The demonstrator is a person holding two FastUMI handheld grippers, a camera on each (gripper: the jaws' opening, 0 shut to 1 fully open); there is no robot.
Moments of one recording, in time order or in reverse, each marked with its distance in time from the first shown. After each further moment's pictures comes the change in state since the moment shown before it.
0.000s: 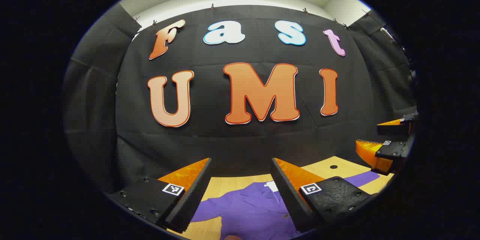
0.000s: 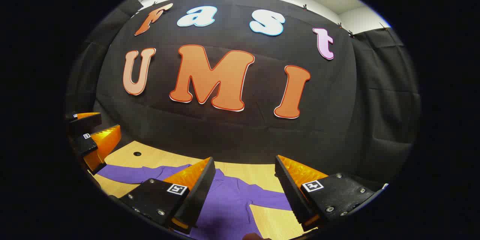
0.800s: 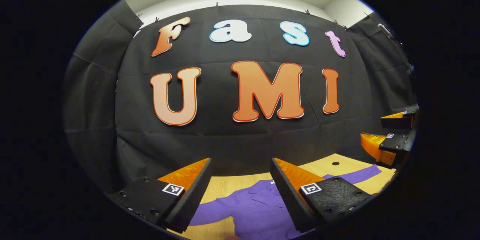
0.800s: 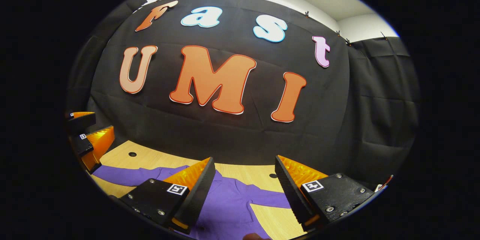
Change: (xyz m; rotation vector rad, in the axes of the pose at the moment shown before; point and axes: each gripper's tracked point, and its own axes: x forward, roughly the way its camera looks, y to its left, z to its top) left arm -0.005 0.050 -0.011 -0.010 -0.003 -0.025; right arm -0.018 0.029 0.013 -0.038 -0.013 -0.077
